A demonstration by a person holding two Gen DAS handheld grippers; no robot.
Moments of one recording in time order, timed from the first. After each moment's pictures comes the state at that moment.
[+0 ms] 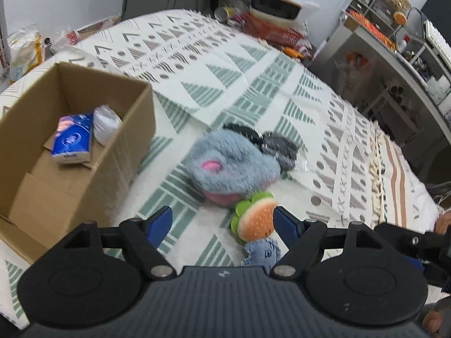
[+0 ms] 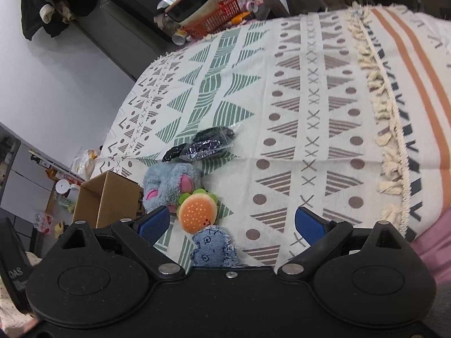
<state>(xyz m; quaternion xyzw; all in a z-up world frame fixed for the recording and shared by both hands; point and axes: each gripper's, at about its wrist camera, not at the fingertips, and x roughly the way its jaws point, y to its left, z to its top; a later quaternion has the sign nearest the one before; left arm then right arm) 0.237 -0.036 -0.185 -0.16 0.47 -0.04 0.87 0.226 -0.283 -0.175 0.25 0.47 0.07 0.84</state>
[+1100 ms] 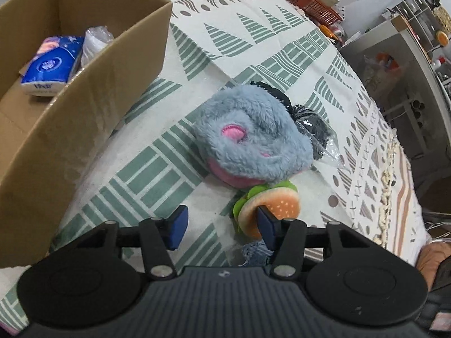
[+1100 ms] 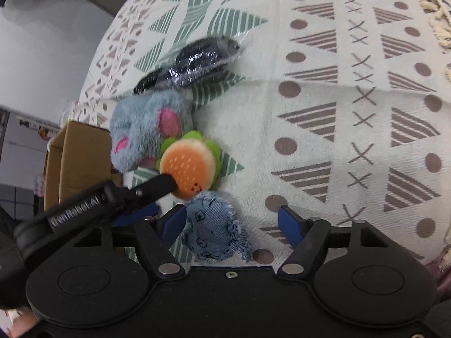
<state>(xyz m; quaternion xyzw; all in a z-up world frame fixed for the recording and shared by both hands) 0.270 -0.023 -0.243 -0.27 0.54 -0.02 0.80 0.270 -0.235 -0.252 0.25 0.59 0.10 0.76</state>
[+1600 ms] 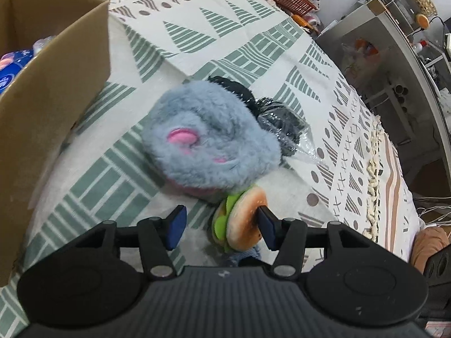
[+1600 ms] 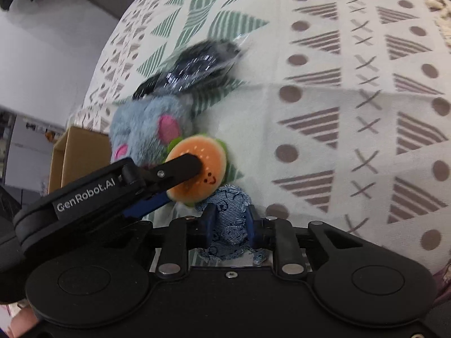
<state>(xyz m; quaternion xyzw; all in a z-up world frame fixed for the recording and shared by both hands) 0.286 -0.052 -0.247 -0.25 0.53 -0.06 0.81 0.272 -0.245 -0.256 0.26 0.58 0.10 0.77</state>
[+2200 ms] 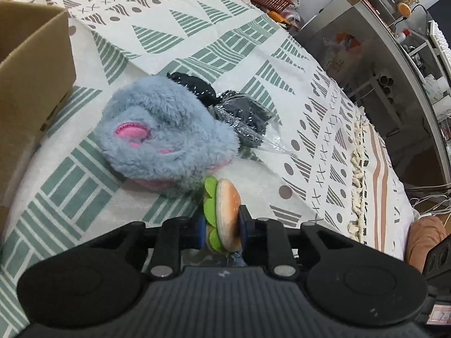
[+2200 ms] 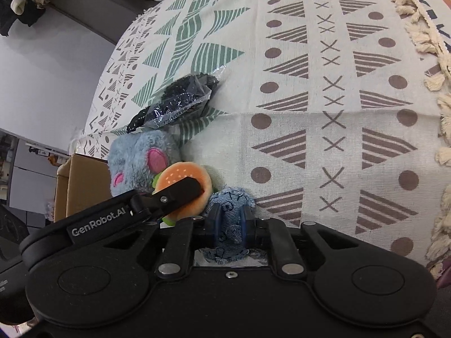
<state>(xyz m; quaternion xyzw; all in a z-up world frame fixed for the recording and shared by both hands) 0.280 -0.079 -0.236 -0.23 0.52 -0.09 0.82 0.263 -0.274 -0.248 0.29 0.54 0.09 0.78</state>
